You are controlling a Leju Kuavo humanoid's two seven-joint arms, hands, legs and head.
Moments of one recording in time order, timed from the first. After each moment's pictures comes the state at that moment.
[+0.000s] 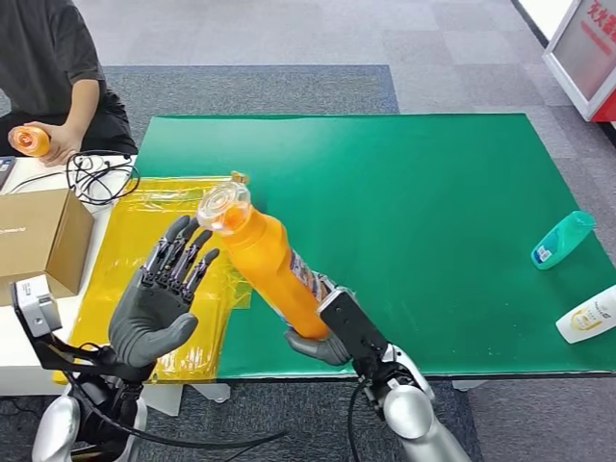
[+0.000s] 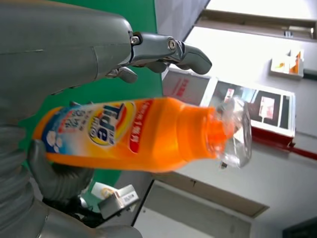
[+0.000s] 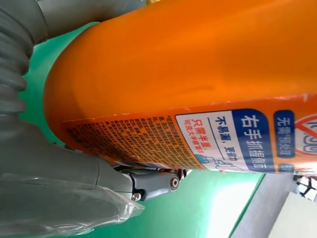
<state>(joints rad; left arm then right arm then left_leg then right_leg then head) 0.05 -0.14 -0.05 -1.68 0.29 -0.42 -0.06 -0.06 0.10 0.19 -1.55 0.50 0.02 -0.34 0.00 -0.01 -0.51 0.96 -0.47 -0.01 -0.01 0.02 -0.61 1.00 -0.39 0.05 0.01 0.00</state>
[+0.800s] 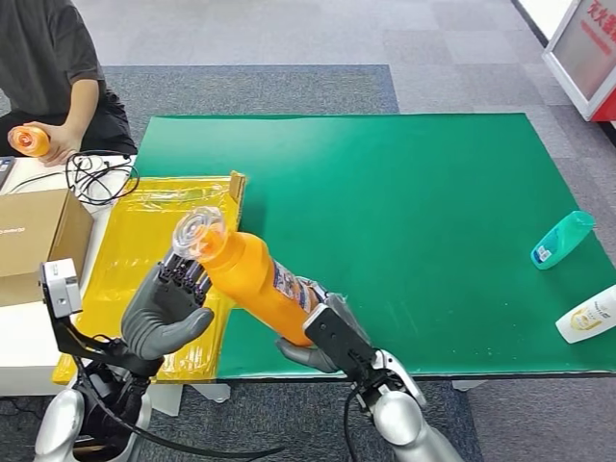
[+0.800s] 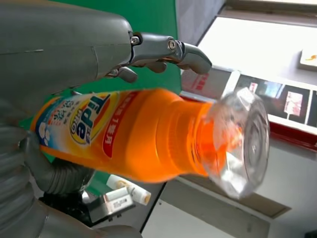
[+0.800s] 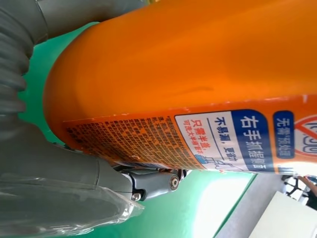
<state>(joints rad) 0.01 -0.09 -0.12 -1.68 0.32 -0.31 0.03 -0.06 0.10 0.23 -1.51 0.57 0.00 -0.40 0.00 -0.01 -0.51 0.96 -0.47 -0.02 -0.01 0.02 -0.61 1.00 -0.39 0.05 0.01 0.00</state>
